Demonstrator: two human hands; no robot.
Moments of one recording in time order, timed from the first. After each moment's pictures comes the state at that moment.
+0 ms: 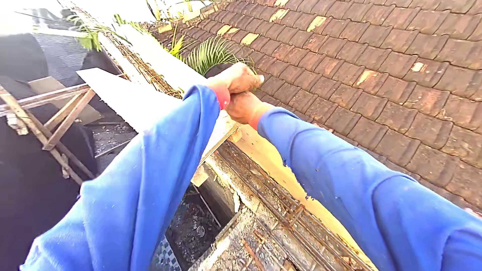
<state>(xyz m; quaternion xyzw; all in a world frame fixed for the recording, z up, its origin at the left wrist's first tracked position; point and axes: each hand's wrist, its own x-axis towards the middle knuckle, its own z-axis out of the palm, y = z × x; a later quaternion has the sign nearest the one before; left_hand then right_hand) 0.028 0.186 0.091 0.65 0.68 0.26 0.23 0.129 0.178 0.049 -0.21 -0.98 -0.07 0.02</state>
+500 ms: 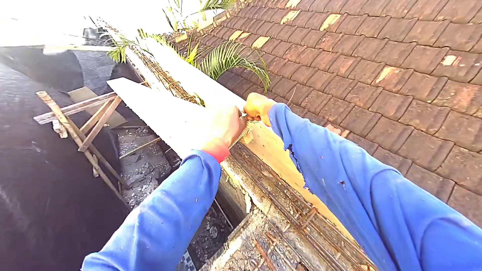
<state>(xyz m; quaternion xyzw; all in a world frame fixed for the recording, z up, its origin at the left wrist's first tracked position) 0.034 0.103 0.018 0.53 0.81 0.21 0.10 0.112 0.201 0.061 -0.50 -0.81 0.30 -0.04</state>
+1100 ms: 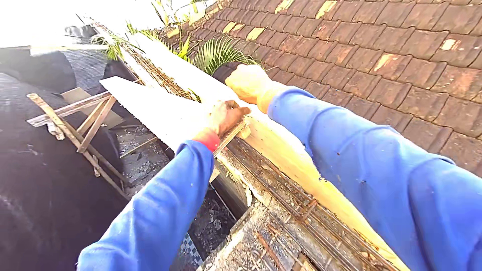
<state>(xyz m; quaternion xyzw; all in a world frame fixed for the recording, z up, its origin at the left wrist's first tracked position) 0.016 0.116 0.006 0.50 0.79 0.29 0.22 0.128 0.184 0.097 -0.23 -0.96 -0.15 0.02</state>
